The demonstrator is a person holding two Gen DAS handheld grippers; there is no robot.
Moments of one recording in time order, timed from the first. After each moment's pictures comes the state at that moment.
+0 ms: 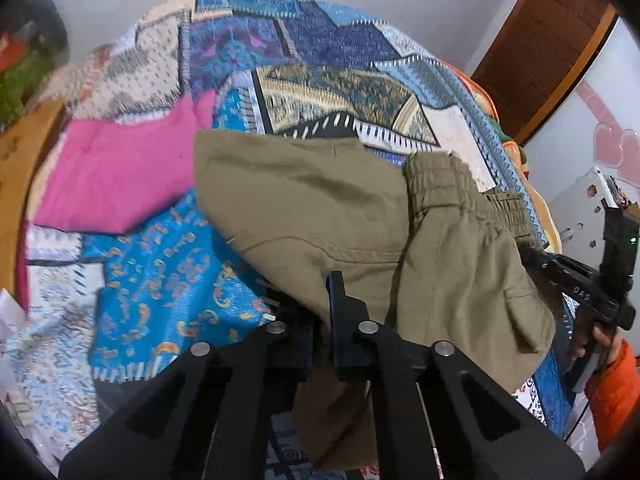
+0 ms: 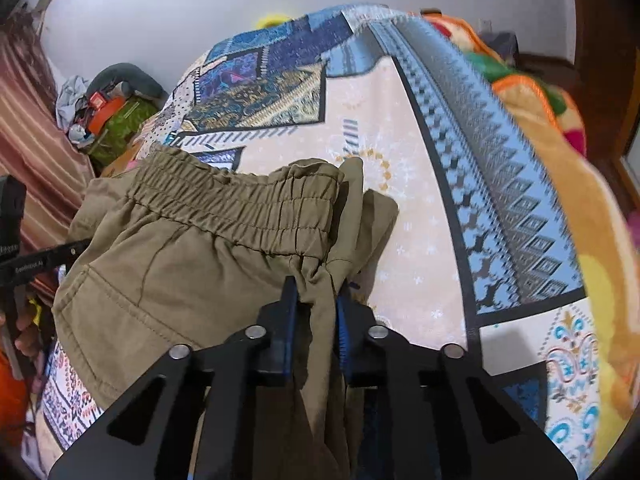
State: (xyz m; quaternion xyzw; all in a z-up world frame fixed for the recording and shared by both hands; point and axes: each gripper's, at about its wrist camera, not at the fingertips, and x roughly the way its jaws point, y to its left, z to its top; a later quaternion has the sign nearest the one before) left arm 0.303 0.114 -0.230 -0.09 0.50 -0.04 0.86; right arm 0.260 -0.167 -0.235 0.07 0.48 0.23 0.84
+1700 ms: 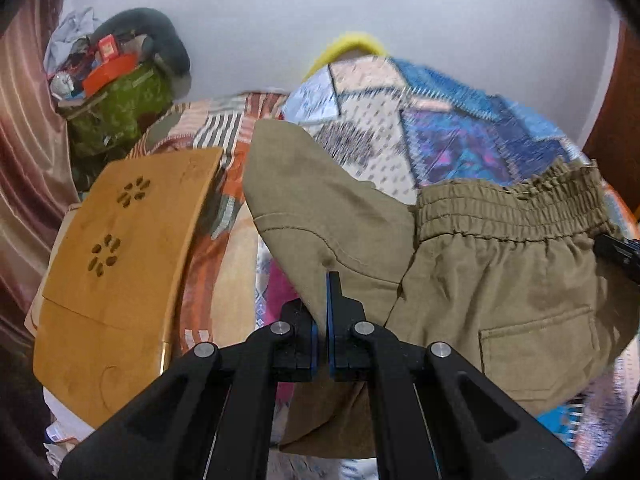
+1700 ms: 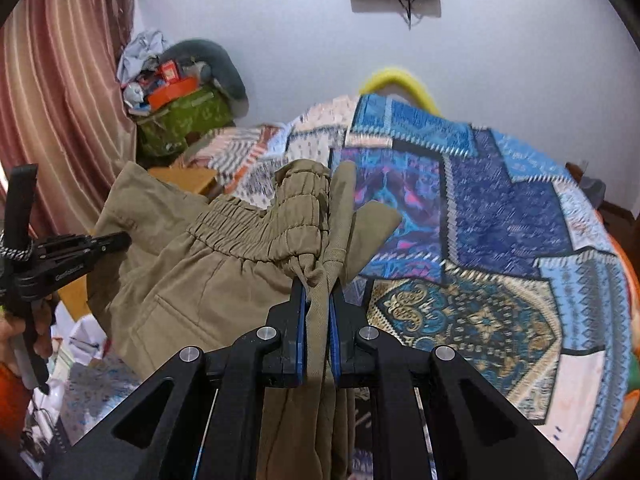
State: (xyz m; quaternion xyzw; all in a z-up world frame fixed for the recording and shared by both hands) left arm 0.386 0.371 -0.228 -0.06 0.43 0.16 0.89; right arm 0.383 0.115 -0.165 -0.06 0.38 0.33 0.86
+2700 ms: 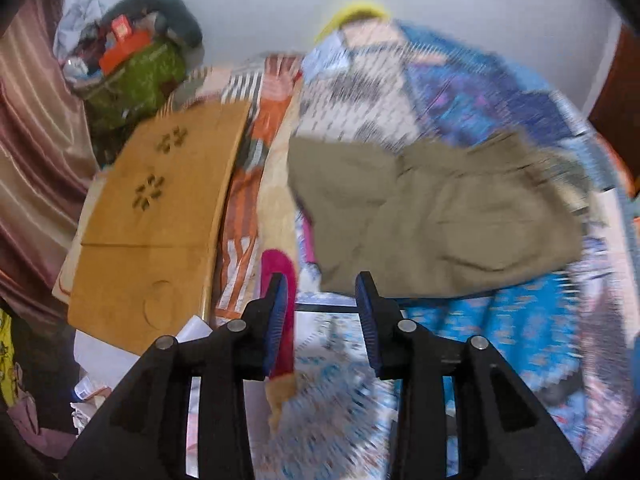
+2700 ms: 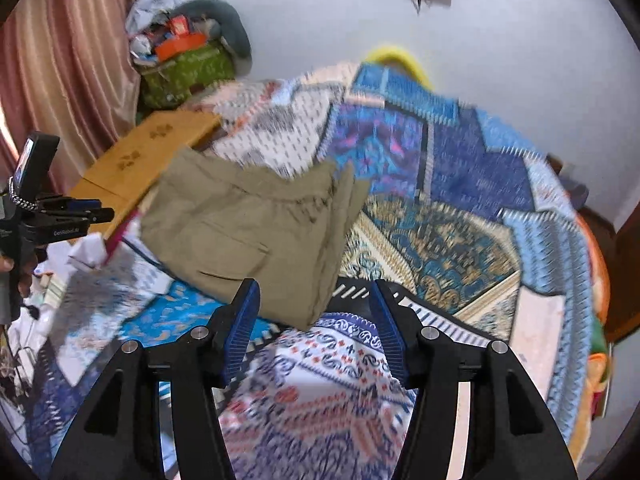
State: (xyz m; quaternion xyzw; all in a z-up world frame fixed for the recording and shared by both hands) left arm 0.268 0.335 -0.180 -0.05 0.46 0.17 0.87; right arm 0.301 0.069 -0.136 -0.13 0.40 0.33 0.84
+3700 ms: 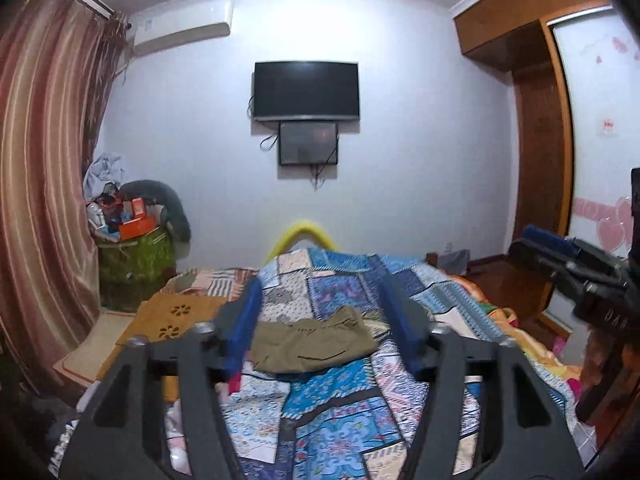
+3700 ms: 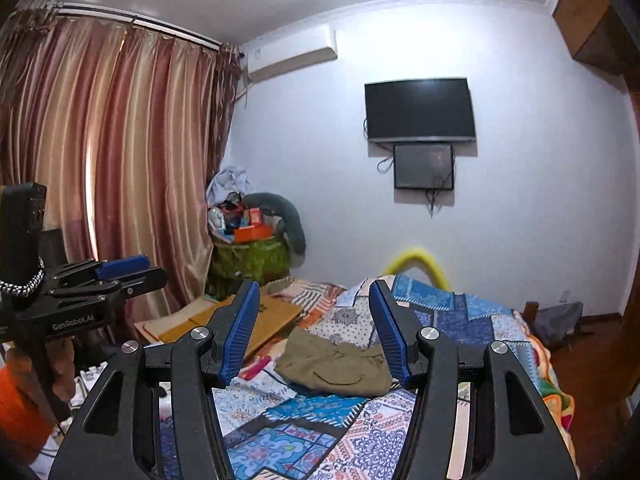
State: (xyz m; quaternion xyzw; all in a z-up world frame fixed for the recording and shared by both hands) left arm -0.024 0.135 0.026 0.00 0.10 0.10 0.99; right arm 0.050 -0.024 0.043 -0.01 0.08 0.39 0.92
